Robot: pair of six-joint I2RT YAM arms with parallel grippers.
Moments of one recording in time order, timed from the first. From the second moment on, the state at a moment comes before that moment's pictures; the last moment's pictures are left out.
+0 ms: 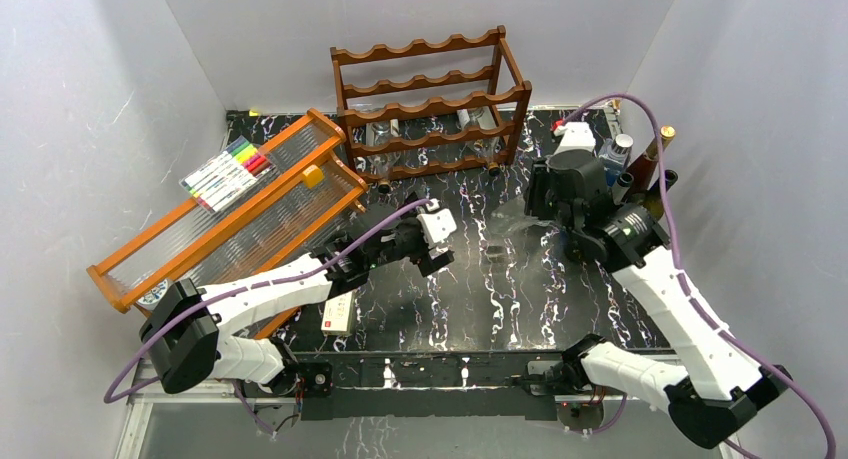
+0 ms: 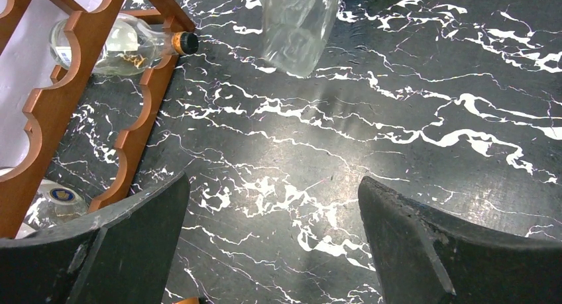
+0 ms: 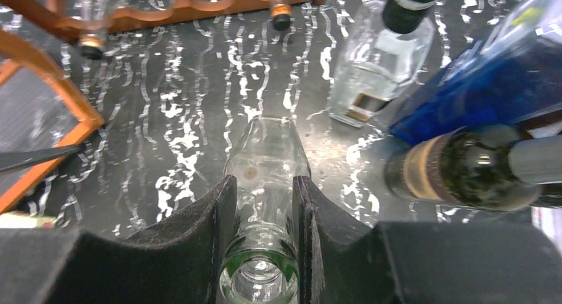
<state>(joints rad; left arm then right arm) -0.92 1.29 0.81 0.17 0.12 0.38 0.61 0.99 1.24 -0.81 0.35 0.36</state>
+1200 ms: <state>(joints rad) -0.93 1.29 0.80 0.18 0.07 0.39 0.18 1.30 1.40 -1.05 0.14 0.23</state>
